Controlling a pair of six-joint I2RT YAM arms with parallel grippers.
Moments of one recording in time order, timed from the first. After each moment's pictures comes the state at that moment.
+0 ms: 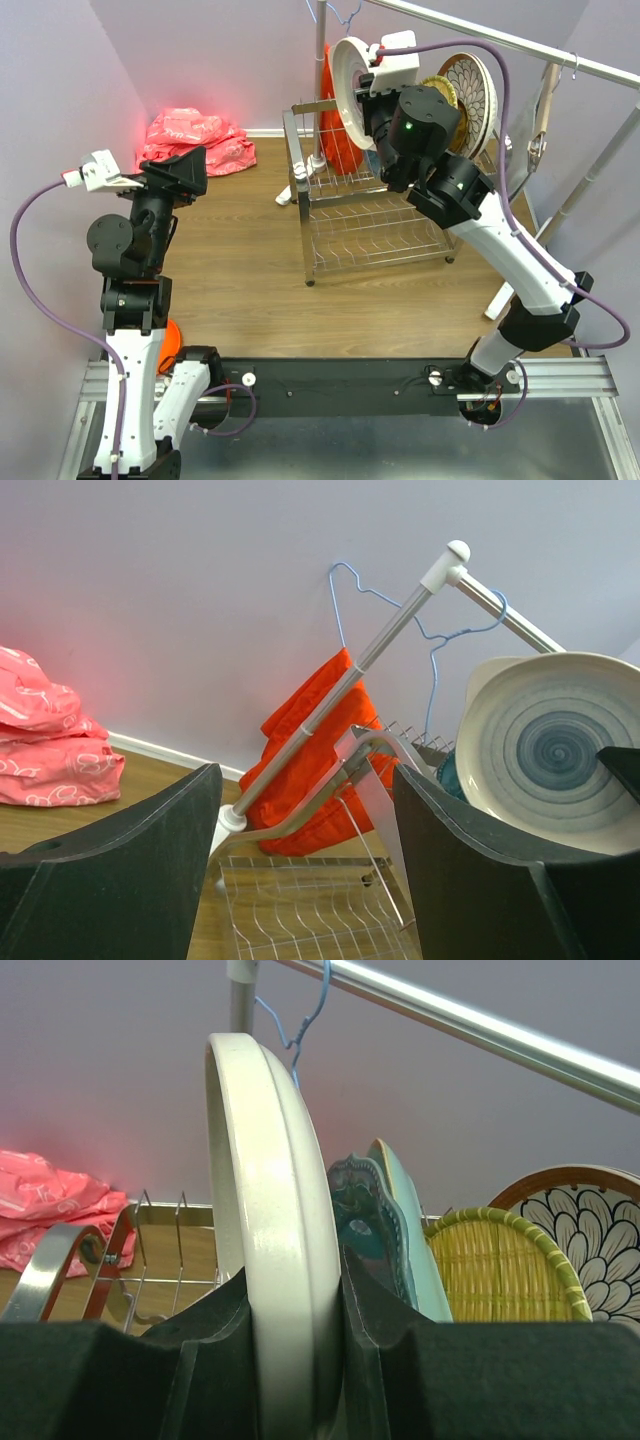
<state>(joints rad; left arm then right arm) -0.01 0.70 1.05 -0.05 0.07 -0.67 0.94 1.63 2.12 -0.35 0.82 -0.25</state>
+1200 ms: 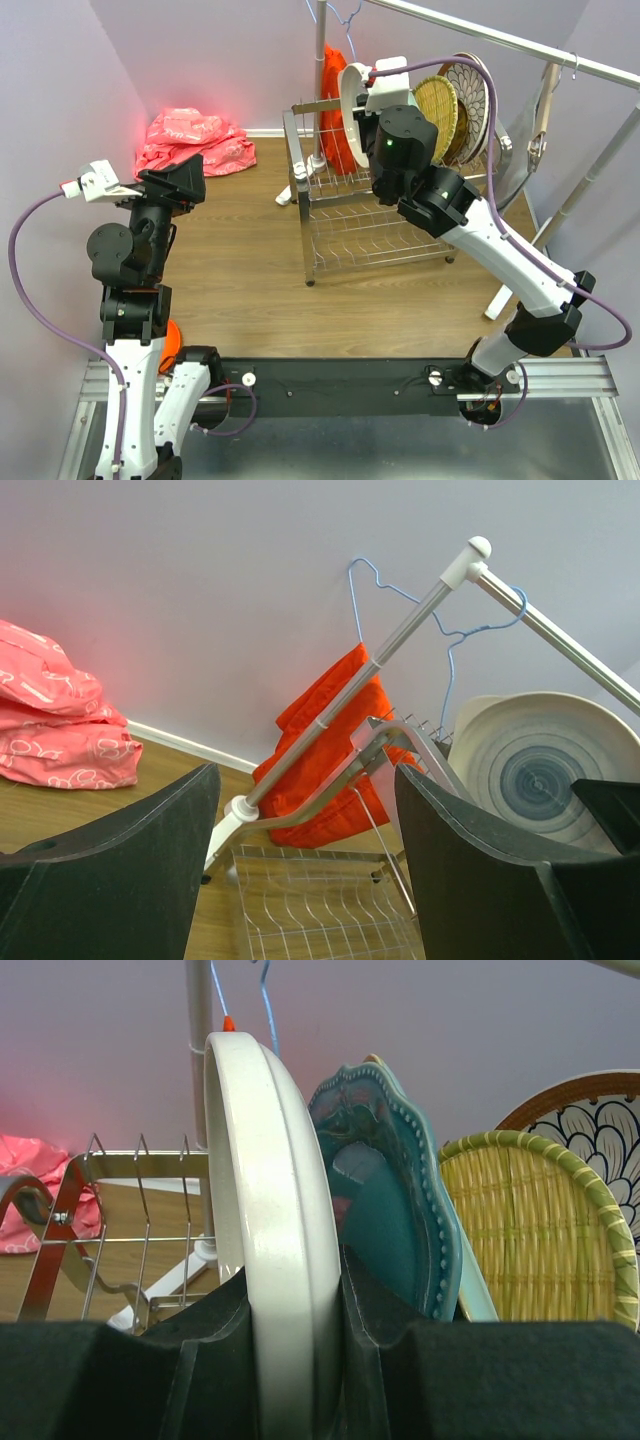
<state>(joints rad) -0.01 0.66 1.02 -0.10 0.04 -0.66 0.94 1.58 1.93 -0.32 0.92 -0.18</state>
